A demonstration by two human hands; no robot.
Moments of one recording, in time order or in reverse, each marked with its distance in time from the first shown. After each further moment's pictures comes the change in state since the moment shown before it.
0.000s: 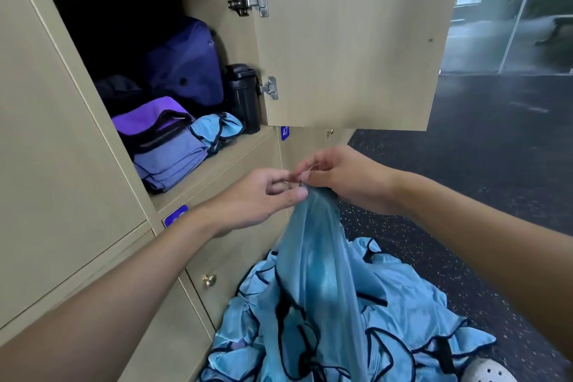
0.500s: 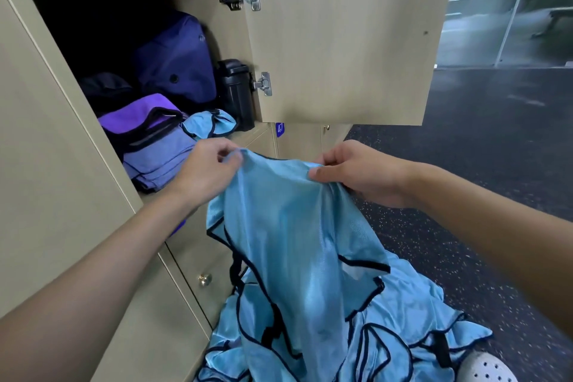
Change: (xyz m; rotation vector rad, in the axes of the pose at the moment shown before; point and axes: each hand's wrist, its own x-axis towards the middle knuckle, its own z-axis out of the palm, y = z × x) left_hand 0.009 -0.006 -0.040 0.237 0.569 -0.004; right_hand -0.011 0.002 -0.019 0.011 -0.019 0.133
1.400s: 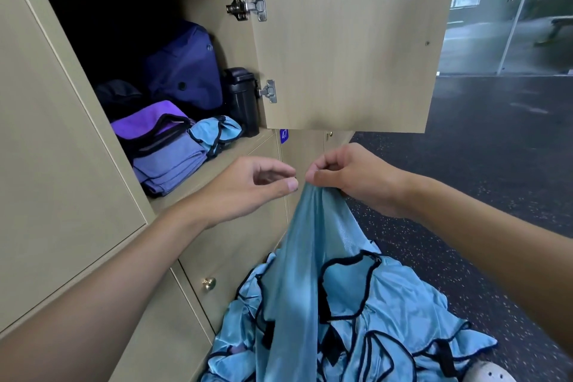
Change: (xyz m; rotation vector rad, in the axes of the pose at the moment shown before) left_hand -0.026 0.026 0.008 -0.244 -0.428 0.113; right_hand -0.002 -0.005 0.010 -0.002 0.097 -0.147
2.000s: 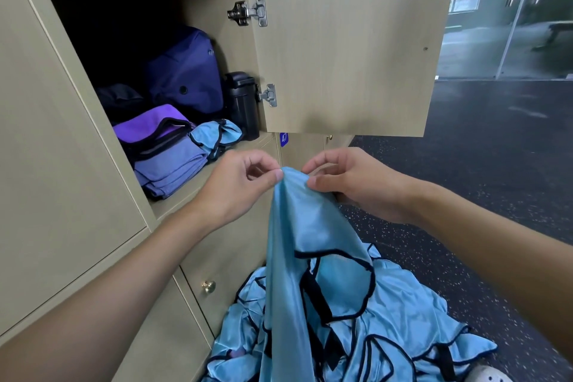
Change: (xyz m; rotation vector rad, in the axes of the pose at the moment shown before) left_hand 0.003 -0.004 -0.001 0.148 0.283 0.142; right_hand -0.005 -0.003 0.000 0.138 -0.044 0.012
